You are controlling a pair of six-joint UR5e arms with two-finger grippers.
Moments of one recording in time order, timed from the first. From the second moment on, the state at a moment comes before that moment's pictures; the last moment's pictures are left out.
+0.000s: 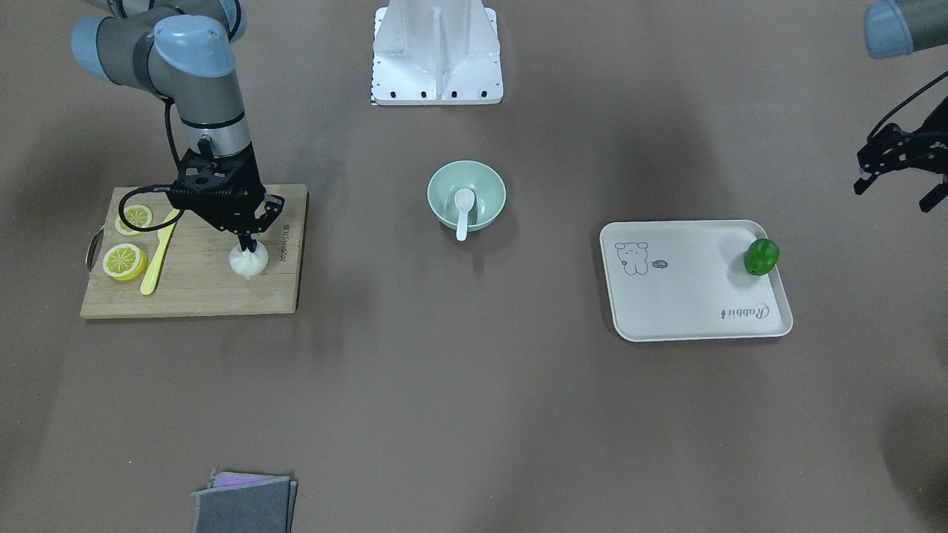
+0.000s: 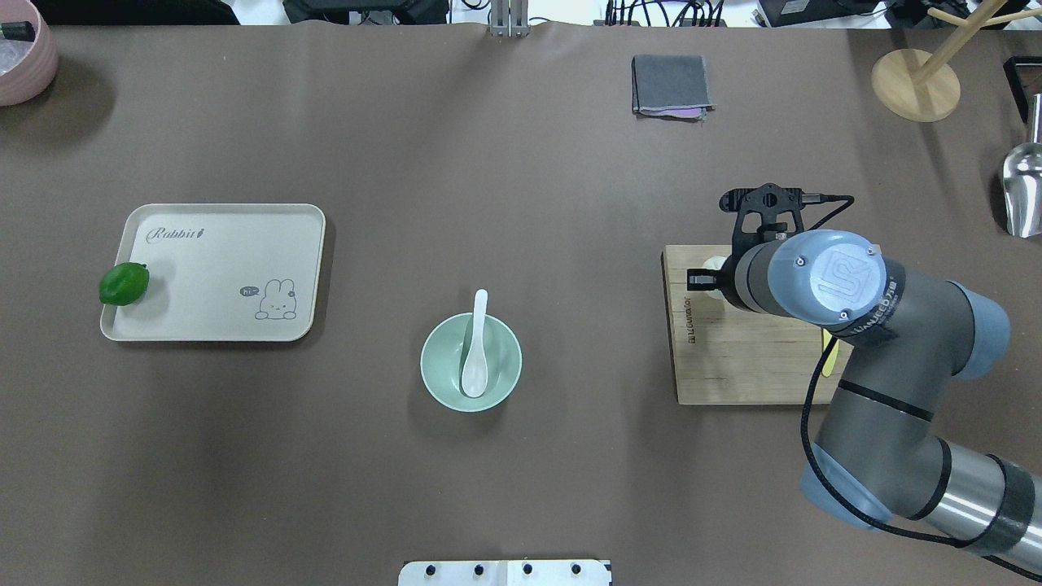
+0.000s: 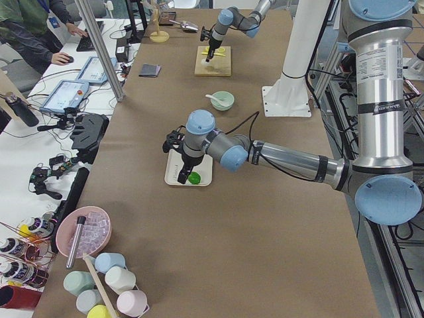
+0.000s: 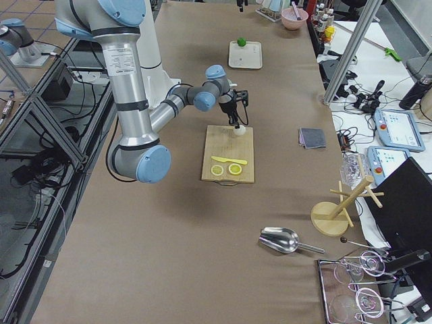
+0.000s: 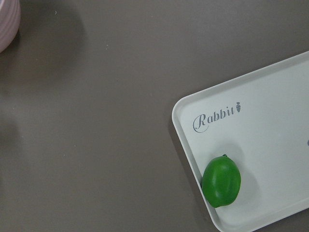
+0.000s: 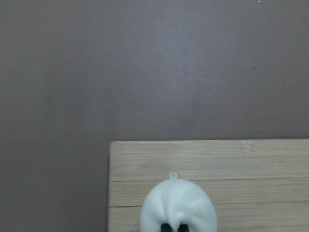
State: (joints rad) left arm -1.27 -1.45 -1.89 -1.98 -2.25 -0.26; right arm 0.55 -1.29 1.94 -1.45 1.58 1.21
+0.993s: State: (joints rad) left arm -1.27 -1.45 -1.88 -1.98 -2.26 -0.26; right arm 0.26 -0.83 1.87 -1.61 1.45 1.63
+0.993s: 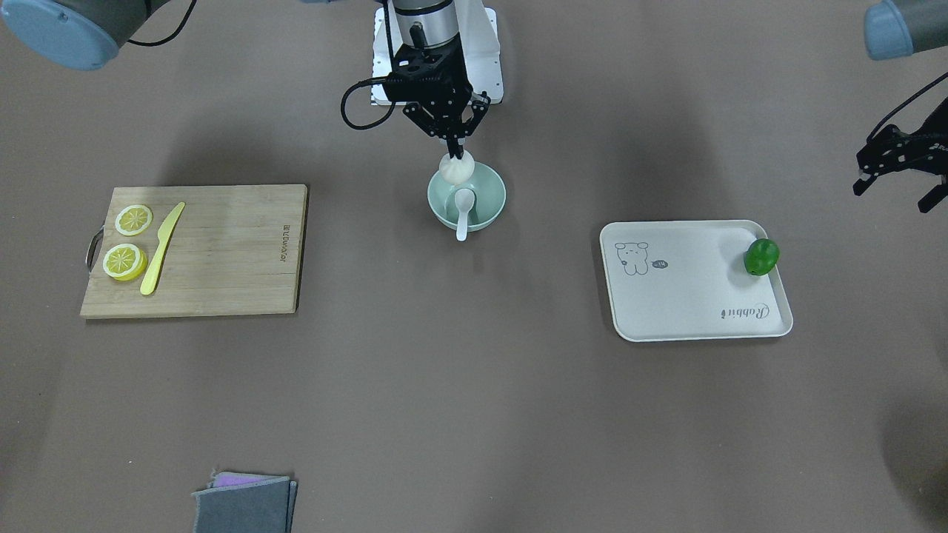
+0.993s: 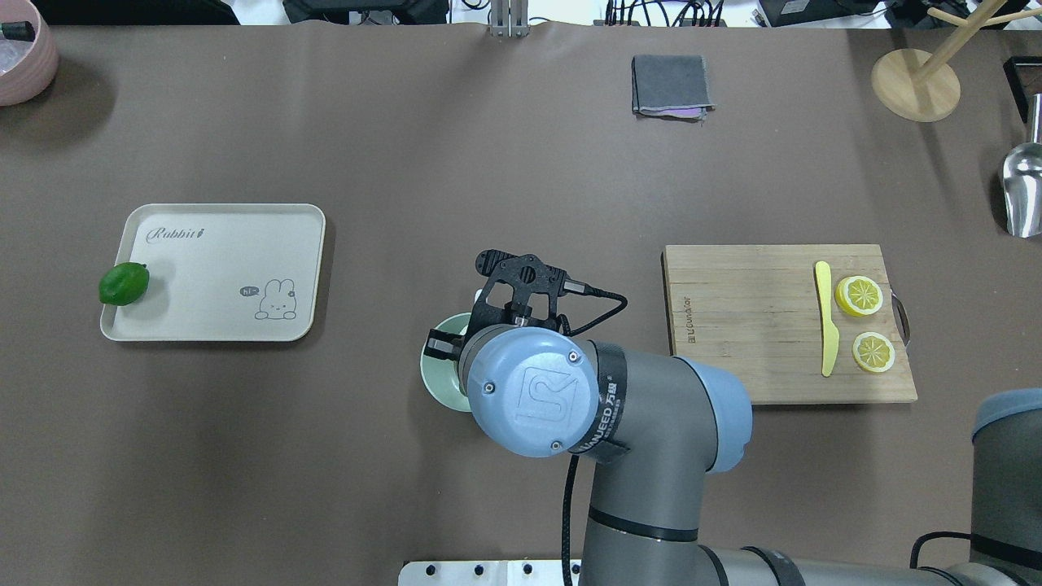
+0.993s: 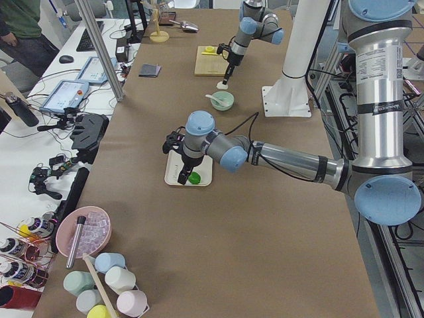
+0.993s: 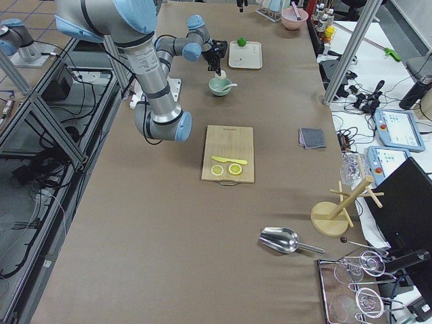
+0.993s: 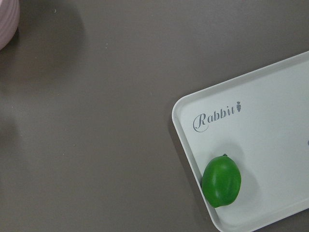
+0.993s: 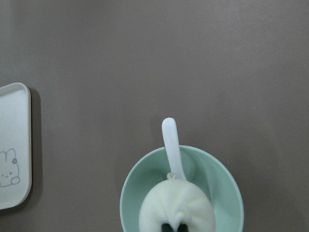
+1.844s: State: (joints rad) left arm -1.27 -1.40 -1.85 -2.00 -2.25 -0.25; right arm 0.35 -0.80 1.88 -1.62 1.52 1.56
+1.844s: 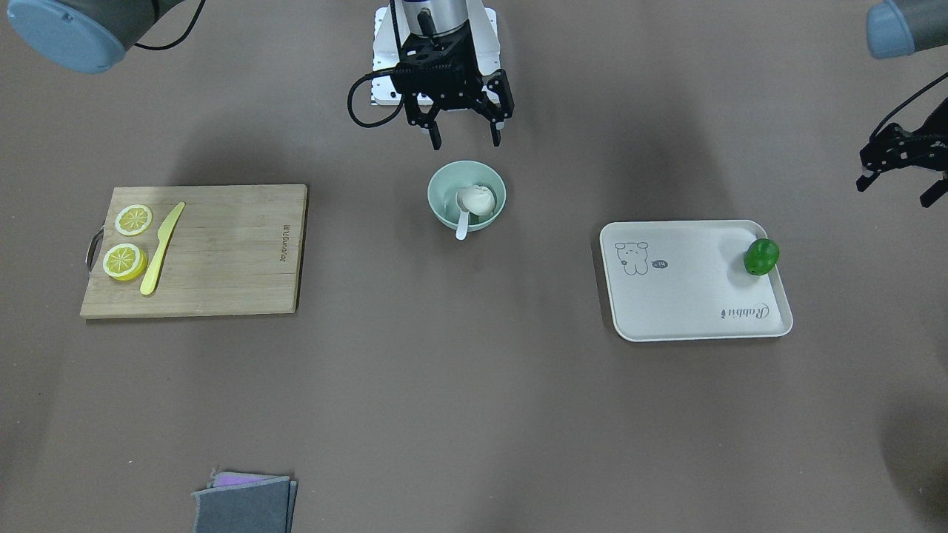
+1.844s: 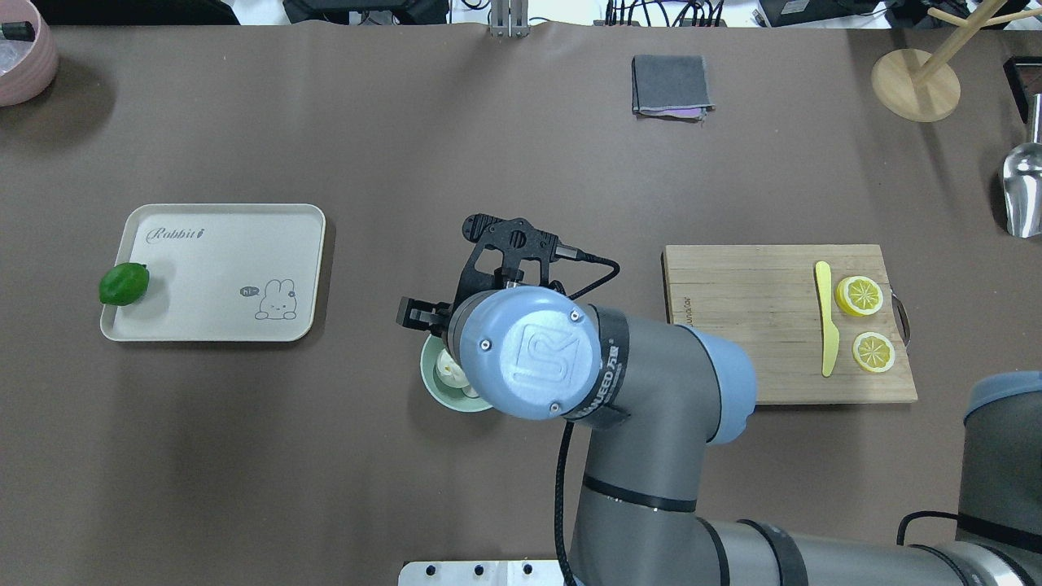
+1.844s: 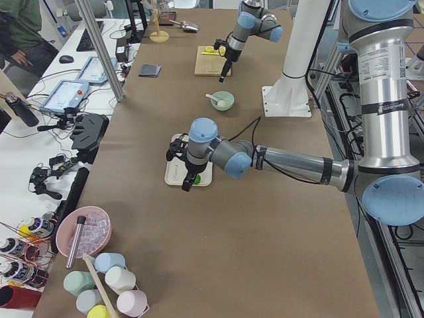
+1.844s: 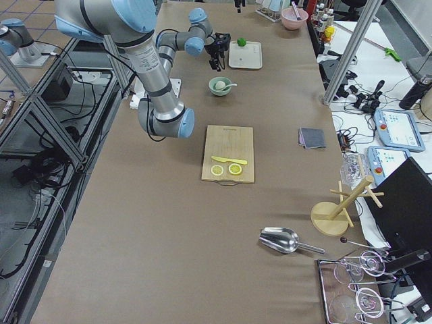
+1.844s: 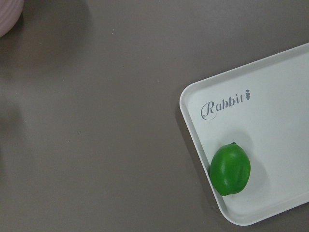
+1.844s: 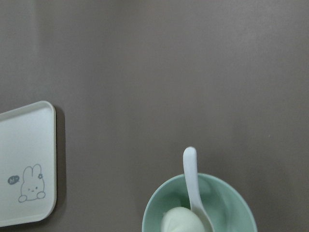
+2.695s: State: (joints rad) left arm -1.50 -1.38 -1.88 -1.46 -2.25 0.14; right arm 0.85 -1.13 1.95 -1.61 2.01 0.94
